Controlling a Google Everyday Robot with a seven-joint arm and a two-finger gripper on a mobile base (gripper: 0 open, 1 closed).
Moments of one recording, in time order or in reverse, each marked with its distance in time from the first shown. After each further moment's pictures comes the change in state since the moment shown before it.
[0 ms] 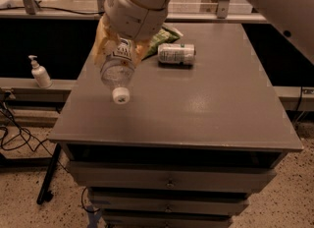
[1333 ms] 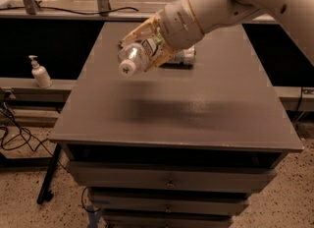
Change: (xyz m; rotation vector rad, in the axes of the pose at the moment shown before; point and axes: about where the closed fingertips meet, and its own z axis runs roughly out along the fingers) arm 0.039 0.057 0.008 0.530 -0.093 0.610
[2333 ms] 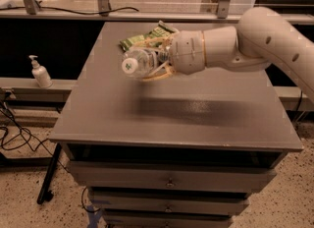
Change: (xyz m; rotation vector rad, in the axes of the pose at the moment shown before) arm 0.011 0.024 0.010 0.339 -0.063 0.275
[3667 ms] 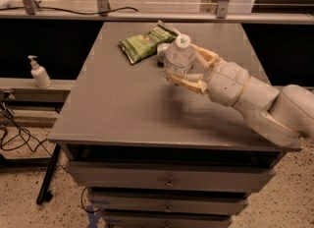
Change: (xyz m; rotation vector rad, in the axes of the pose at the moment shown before) arm 0.013 0.014 -0.094 0.622 0.015 0.537
